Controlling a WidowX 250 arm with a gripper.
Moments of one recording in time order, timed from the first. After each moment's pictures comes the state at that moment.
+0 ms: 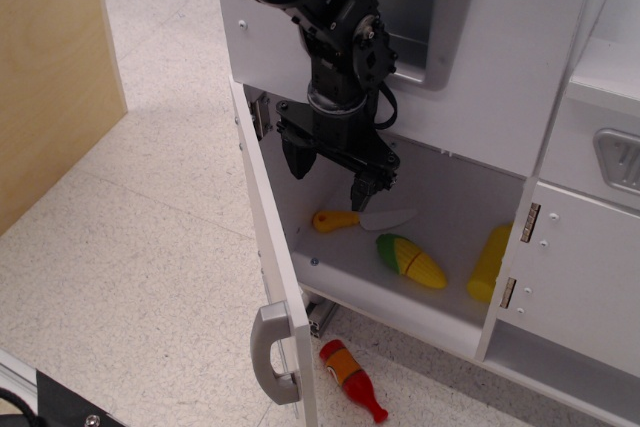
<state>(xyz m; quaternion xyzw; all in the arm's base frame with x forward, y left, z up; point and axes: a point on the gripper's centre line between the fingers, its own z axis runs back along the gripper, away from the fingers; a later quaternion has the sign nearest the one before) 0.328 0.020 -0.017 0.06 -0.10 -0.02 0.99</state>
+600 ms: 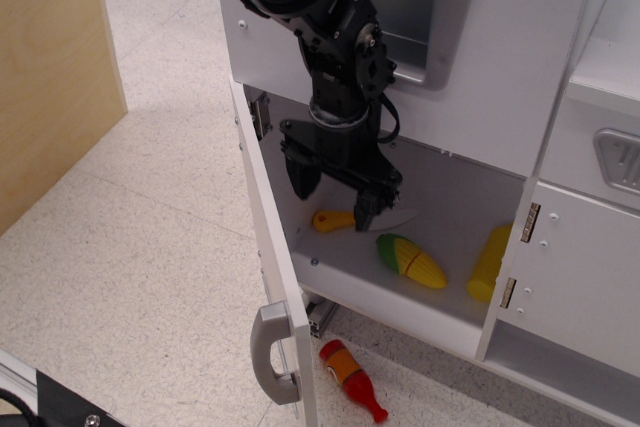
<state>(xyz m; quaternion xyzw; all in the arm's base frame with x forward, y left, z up) 0.316 0.009 -0.024 0.02 -0.06 -0.03 1.00</state>
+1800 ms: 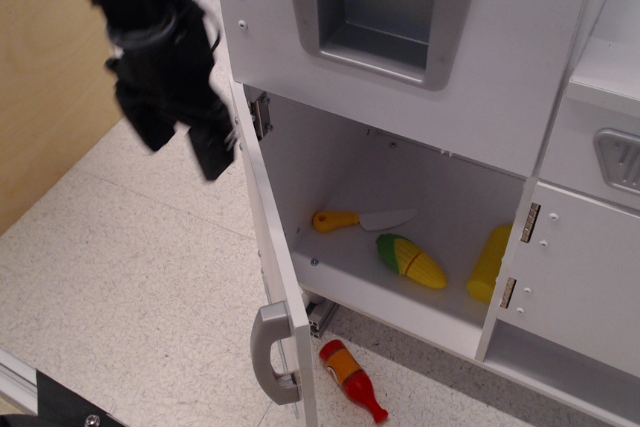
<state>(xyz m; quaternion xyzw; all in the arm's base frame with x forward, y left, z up) 0.246 0.101 0.039 0.00 -0.07 -0.03 1.00</state>
